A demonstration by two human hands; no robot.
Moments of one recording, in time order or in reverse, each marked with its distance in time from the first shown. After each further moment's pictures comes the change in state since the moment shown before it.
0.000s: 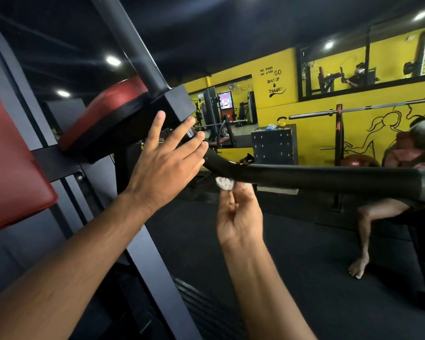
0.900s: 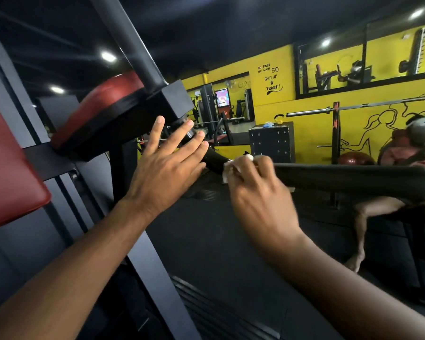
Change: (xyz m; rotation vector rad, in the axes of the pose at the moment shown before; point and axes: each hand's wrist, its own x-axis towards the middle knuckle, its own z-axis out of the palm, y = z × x) left_hand -0.003 0.008 0.006 -0.058 0.015 -0.048; right_hand -0.027 -0.065 0.013 2.572 0.428 1.656
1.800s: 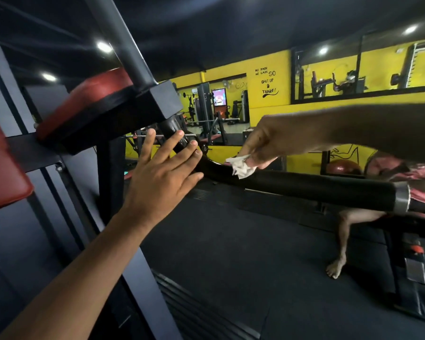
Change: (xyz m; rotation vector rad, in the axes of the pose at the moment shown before) left_hand -0.007 0.024 0.003 -0.141 -0.051 -0.131; right_hand 0.106 0.119 -0.012 0.851 -1.027 -0.148
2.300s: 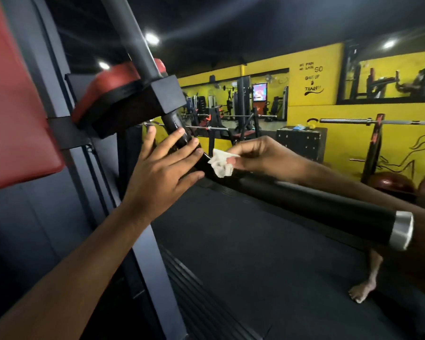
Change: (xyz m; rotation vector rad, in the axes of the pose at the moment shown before) left_hand 0.005 0.027 -0.011 -0.052 -0.053 -0.132; right_hand 0.033 0.063 0.043 0.502 0.163 -0.393
